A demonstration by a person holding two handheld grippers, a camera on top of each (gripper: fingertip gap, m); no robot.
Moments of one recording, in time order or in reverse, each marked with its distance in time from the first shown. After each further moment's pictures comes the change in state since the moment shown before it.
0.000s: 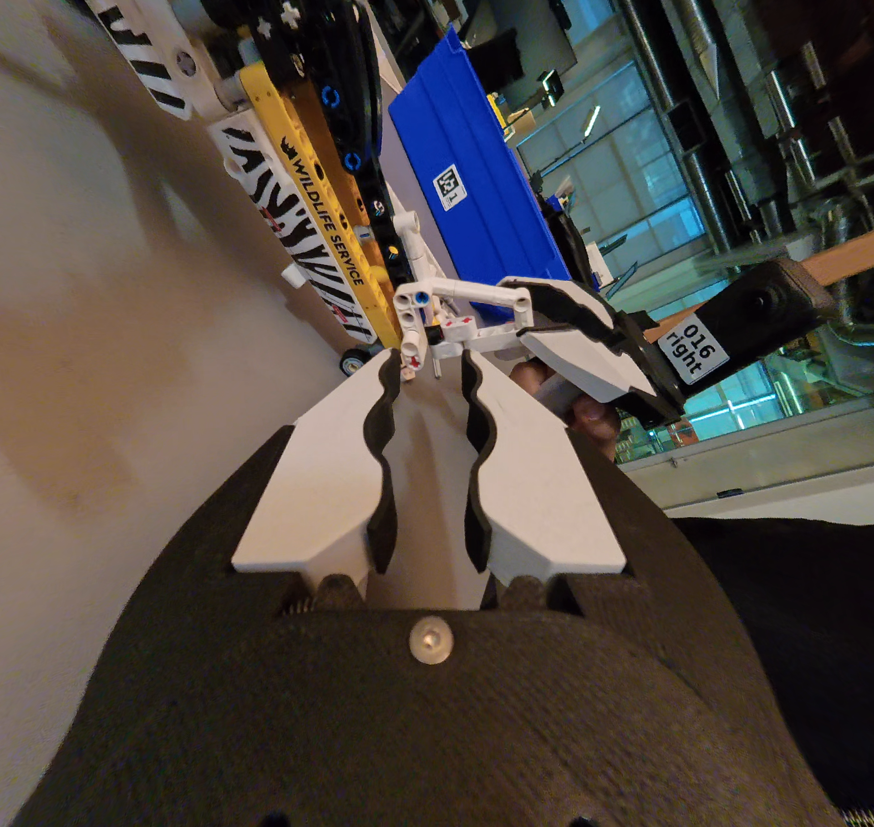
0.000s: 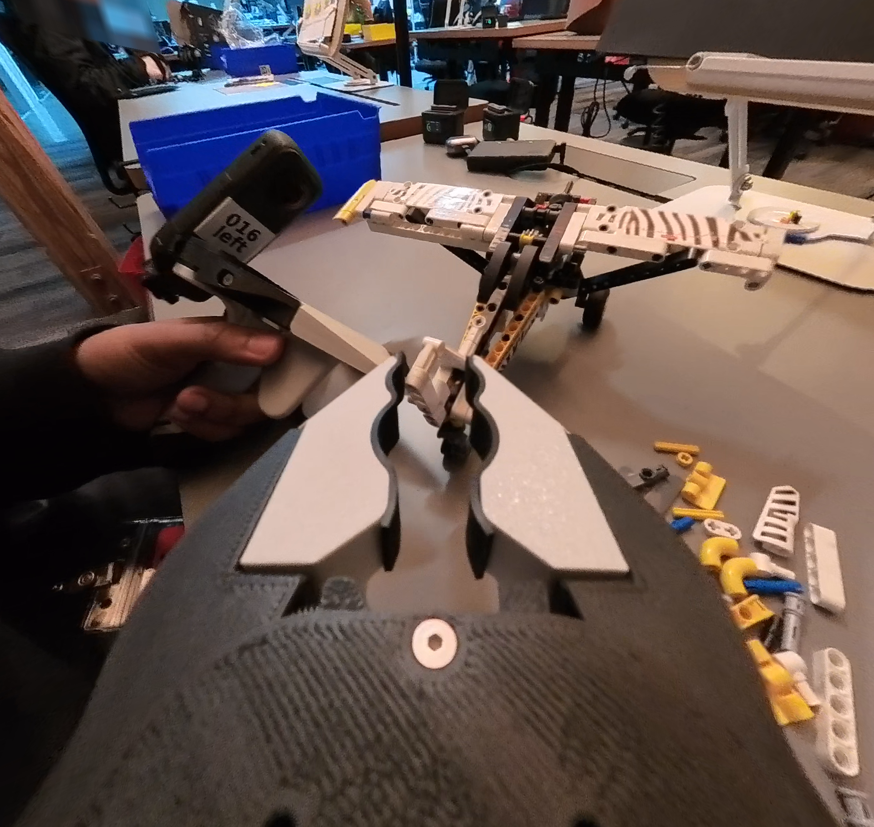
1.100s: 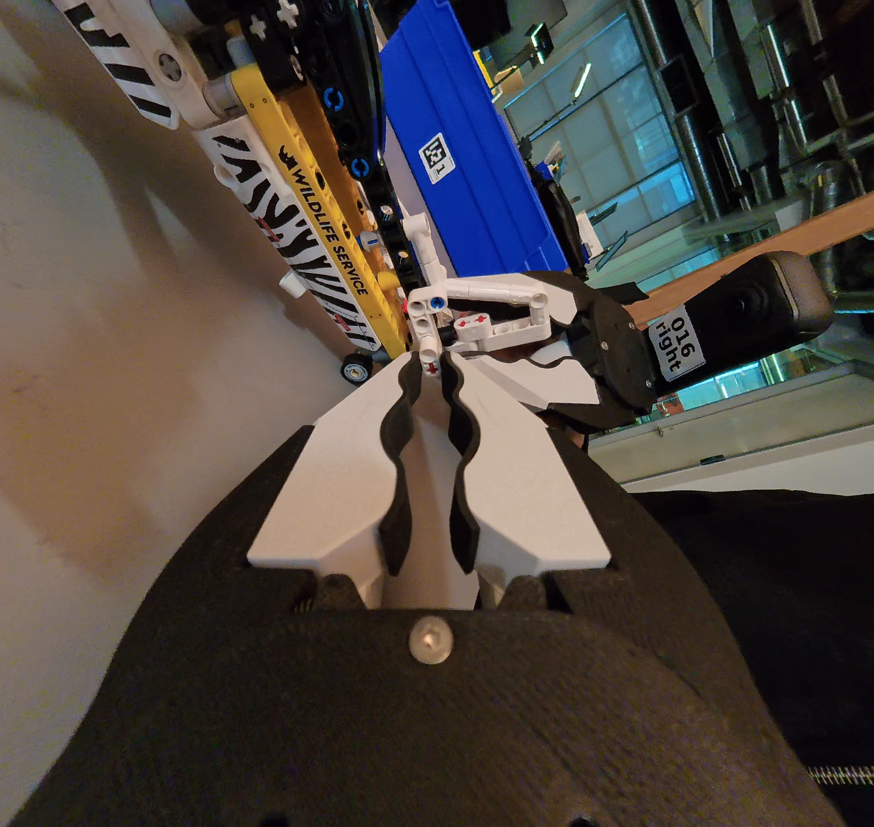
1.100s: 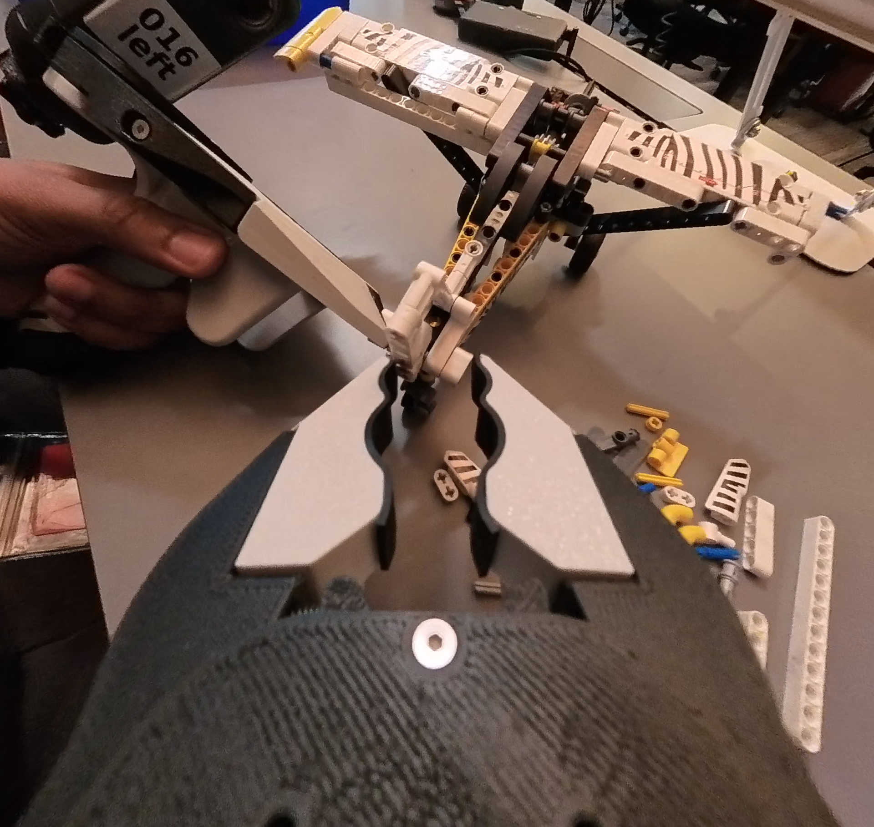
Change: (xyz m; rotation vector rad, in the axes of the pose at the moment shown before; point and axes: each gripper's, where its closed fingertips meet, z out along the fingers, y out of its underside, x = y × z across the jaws) left arm -0.003 0.001 0.005 -0.068 0.034 0.005; right arm 0.010 0.040 0.012 -0.219 0.069 -0.184
